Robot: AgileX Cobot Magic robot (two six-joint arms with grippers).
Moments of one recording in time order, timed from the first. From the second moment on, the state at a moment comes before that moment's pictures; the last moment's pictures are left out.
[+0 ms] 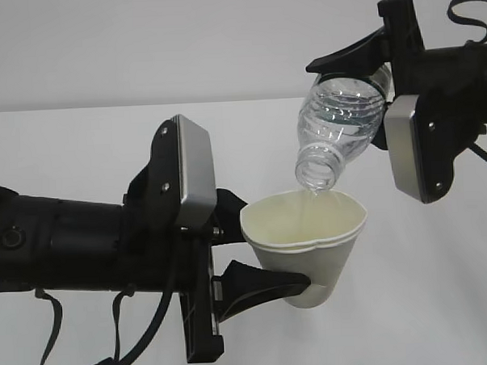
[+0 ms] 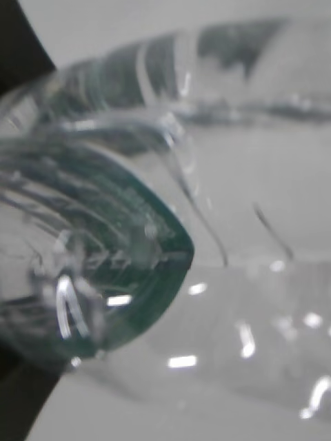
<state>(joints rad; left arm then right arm) -0.70 1.63 -0.69 1.09 -0.75 -0.55 0.19 1.44 -0.82 -1.34 -0.63 -0.60</state>
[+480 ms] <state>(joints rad) -0.70 1.63 -0.69 1.09 -0.75 -0.55 0.19 1.44 -0.82 -1.34 -0.63 -0.61</state>
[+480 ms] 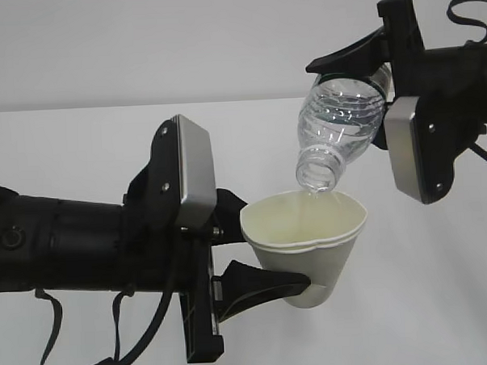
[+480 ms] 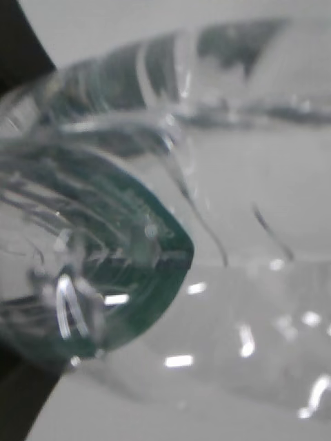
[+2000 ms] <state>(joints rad) -0.70 1.63 -0.69 1.07 -0.74 -0.55 0.19 1.44 -0.82 -1.34 -0.63 -0.62</state>
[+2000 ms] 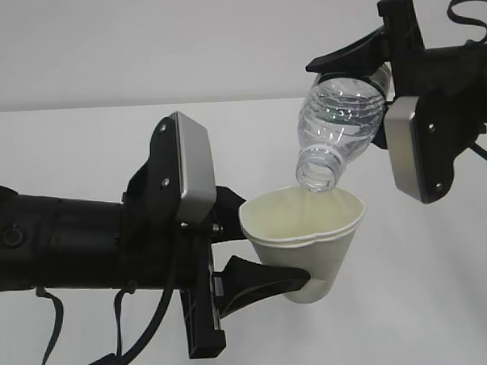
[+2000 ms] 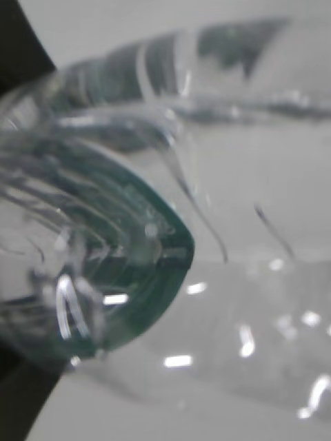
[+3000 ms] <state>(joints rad) -0.70 1.63 -0.69 1.07 -0.74 -0.55 0.19 1.44 -0.82 -1.34 -0.63 -0.64</state>
